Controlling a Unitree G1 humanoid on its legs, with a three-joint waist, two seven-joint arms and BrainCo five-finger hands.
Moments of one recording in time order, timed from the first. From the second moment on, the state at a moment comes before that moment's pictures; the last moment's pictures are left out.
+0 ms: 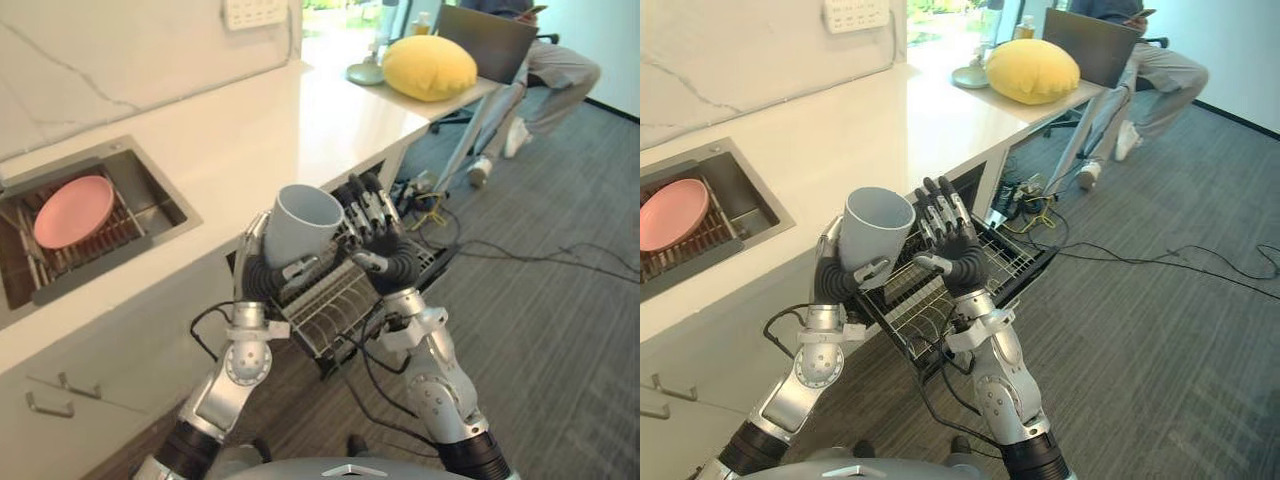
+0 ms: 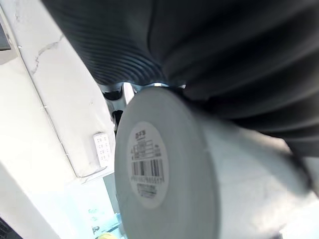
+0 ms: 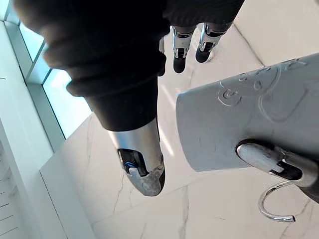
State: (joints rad) left arm -0.05 0.15 -0.37 -0.02 0.43 -0.28 0.61; right arm 0.00 -0.17 0.27 -0.36 0.76 -0.13 0.20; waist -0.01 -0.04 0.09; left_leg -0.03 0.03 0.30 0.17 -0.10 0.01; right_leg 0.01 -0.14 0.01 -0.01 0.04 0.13
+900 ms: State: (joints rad) left arm -0.06 0.09 -0.51 0.01 0.44 -0.33 0.55; right arm -0.01 -0.17 0.29 -0.26 0.79 -0.11 0.17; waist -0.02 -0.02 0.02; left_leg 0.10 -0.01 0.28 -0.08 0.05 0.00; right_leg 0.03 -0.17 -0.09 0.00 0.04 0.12
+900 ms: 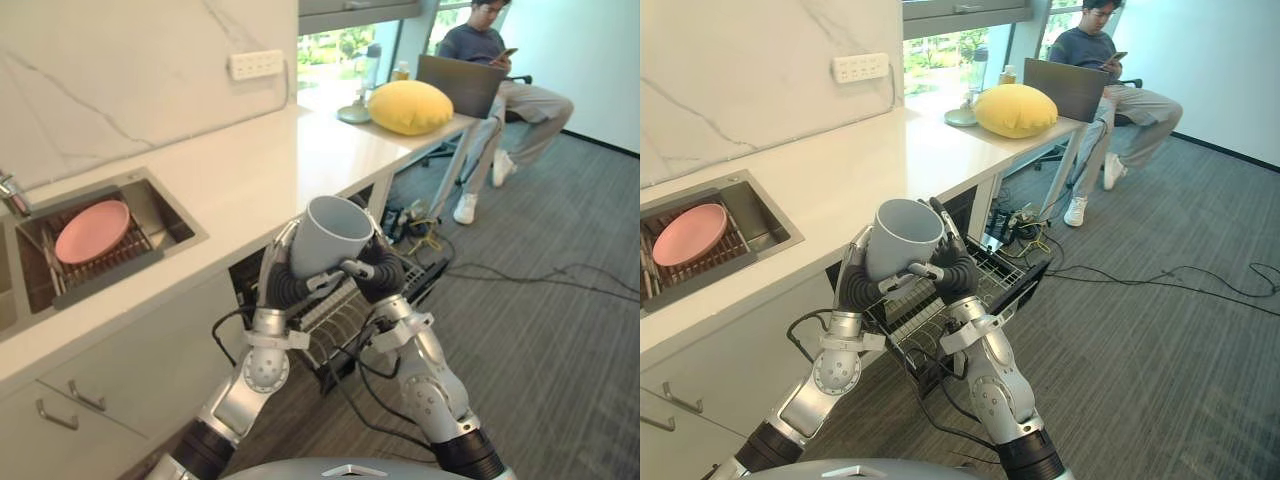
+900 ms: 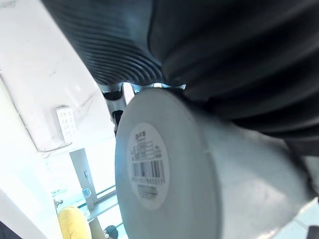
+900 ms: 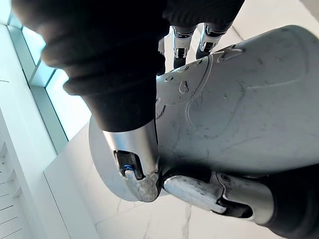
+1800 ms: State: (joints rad) left arm -0.06 0.15 -0.55 0.06 0.43 -0.31 0.55; right arm -0.01 -0.21 0.29 -0.30 0.62 -0.03 0.13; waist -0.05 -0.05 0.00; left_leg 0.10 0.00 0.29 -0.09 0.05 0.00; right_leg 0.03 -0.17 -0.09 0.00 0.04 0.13
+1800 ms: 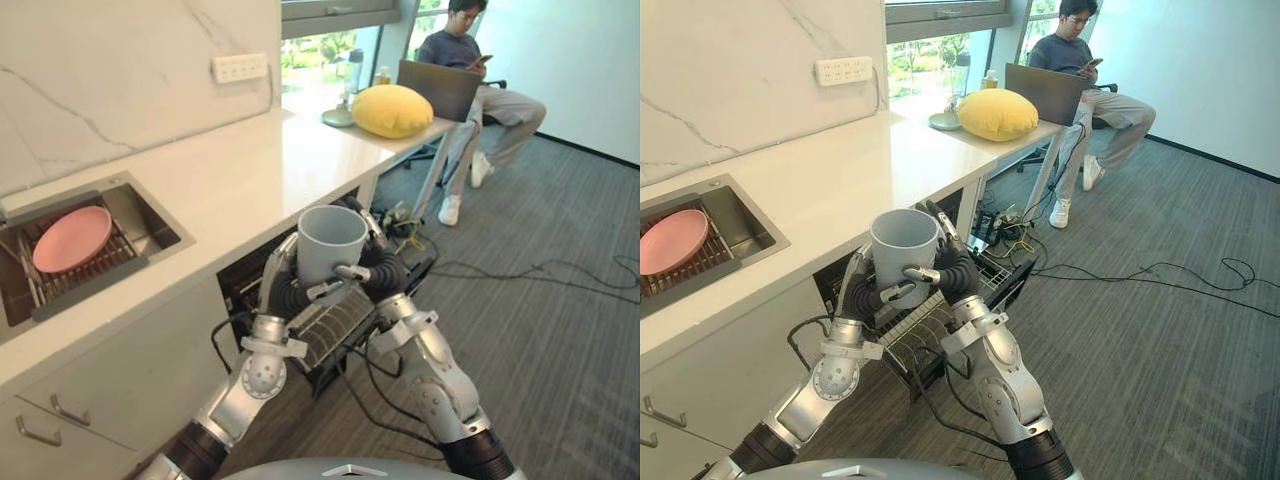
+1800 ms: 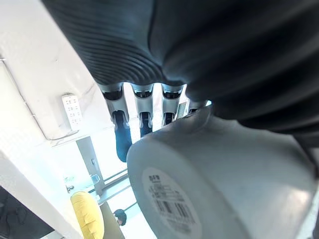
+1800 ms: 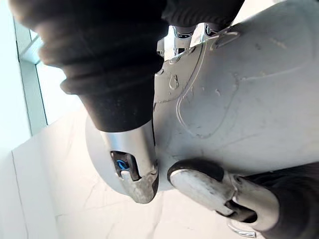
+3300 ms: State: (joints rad) left arm -0.07 0.17 -0.55 0.01 0.43 -0.29 0.52; right arm 0.00 -0.26 0.31 -0.35 0.50 -0.02 0.08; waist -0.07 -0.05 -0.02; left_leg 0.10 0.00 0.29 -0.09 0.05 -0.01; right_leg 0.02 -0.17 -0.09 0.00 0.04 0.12
